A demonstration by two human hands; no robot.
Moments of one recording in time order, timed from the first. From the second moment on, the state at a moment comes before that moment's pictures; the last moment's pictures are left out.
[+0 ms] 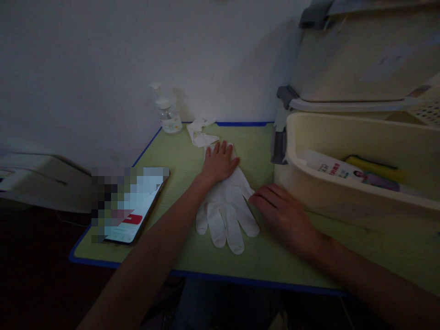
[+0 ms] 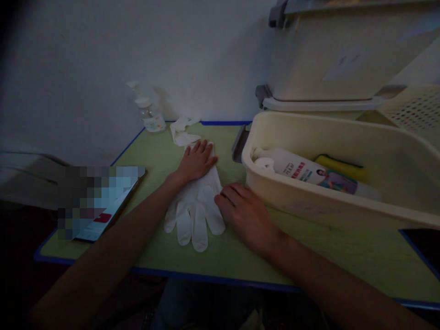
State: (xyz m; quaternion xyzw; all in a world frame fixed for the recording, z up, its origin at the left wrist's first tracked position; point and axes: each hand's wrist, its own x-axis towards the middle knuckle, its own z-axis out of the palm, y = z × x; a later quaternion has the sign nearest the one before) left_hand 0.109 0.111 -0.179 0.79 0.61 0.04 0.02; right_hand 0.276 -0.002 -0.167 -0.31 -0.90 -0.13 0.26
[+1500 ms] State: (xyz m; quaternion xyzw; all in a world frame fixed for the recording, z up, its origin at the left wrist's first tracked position) left_hand 0.109 0.111 -0.178 0.79 0.61 0.04 0.03; right_hand 0.290 -0.010 -0.169 -0.32 -0.92 -0.14 0.20
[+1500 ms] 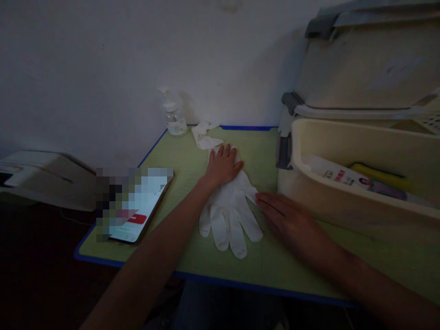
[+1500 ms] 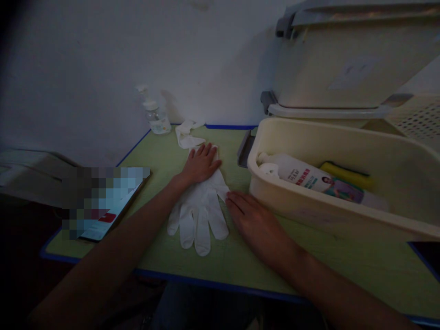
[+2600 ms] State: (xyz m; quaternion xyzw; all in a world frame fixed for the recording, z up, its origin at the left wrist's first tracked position) left_hand 0.110 0.111 -0.176 0.79 0.61 0.04 0.03; right_hand 0.288 -0.023 -0.145 -0.21 -0.95 -0.12 0.21
